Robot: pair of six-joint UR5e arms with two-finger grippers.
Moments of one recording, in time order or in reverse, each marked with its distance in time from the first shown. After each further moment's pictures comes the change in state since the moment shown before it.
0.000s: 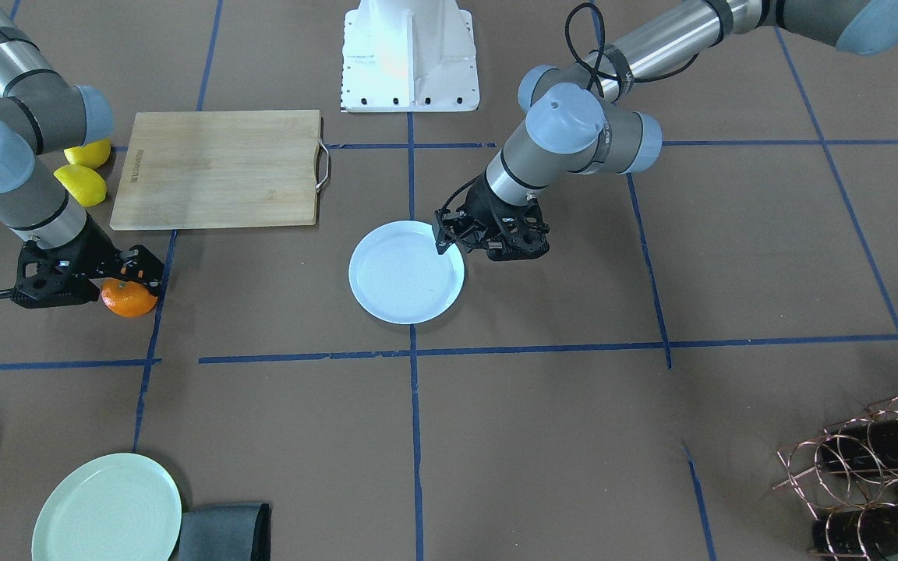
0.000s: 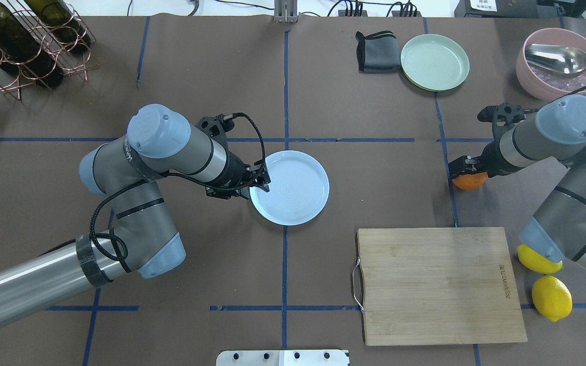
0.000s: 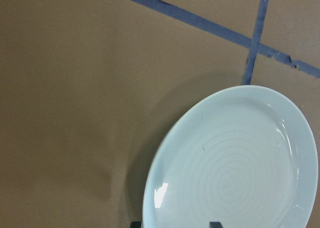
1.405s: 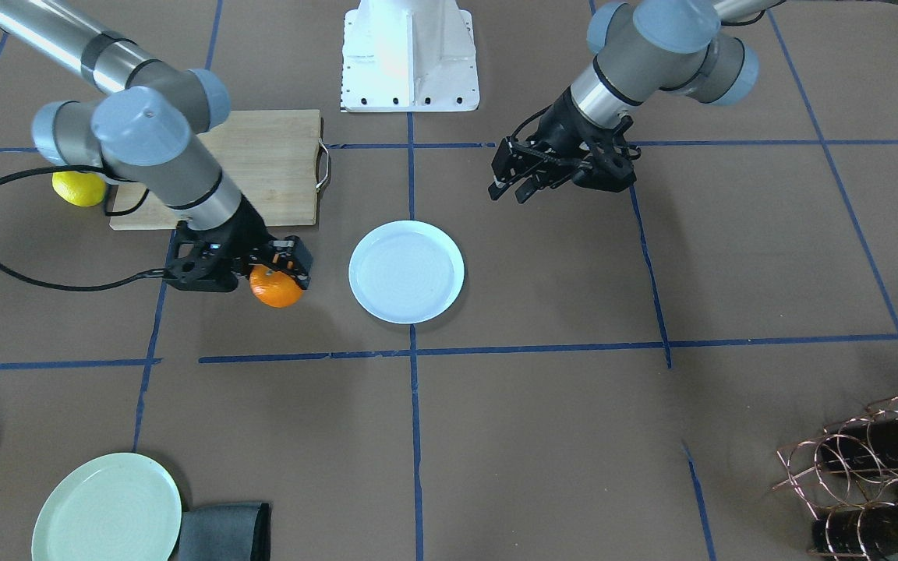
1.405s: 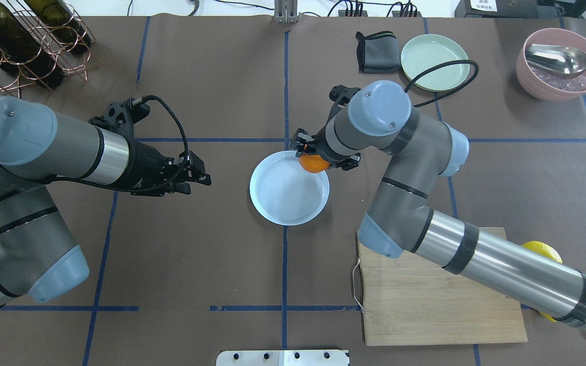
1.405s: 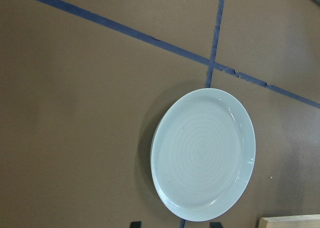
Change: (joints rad) left arm -0.085 0.297 -0.394 0.008 -0.008 -0.003; right arm -0.235 0.558 -0.162 -0.079 -0.160 0.628
